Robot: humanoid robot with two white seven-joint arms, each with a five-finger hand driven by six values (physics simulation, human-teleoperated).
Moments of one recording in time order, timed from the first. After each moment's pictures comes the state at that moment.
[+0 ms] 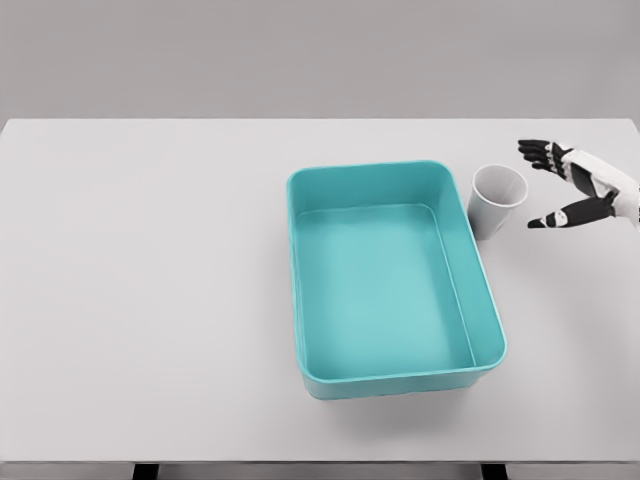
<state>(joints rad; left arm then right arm) 0.03 0.00 -0.15 -0.07 0.13 -0.03 0.17 -0.55 -0.73 0.46 -0.93 -0.40 -0.36 0.61</state>
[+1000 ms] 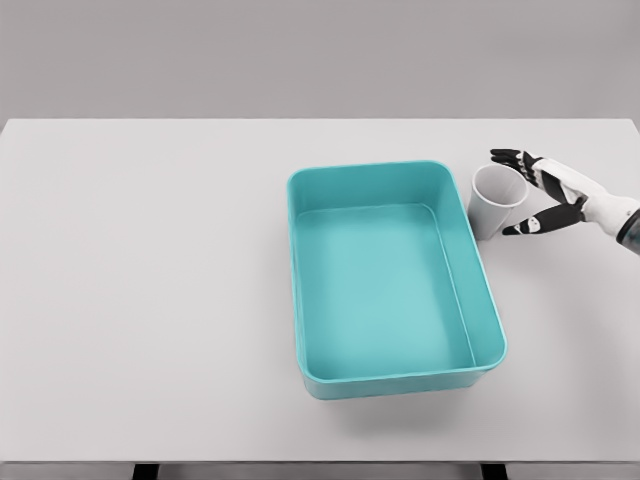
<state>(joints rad) 0.03 0.00 -0.15 -0.07 0.13 -0.03 0.17 -0.56 -0.67 0.48 -0.91 -0.36 -0.36 0.61</state>
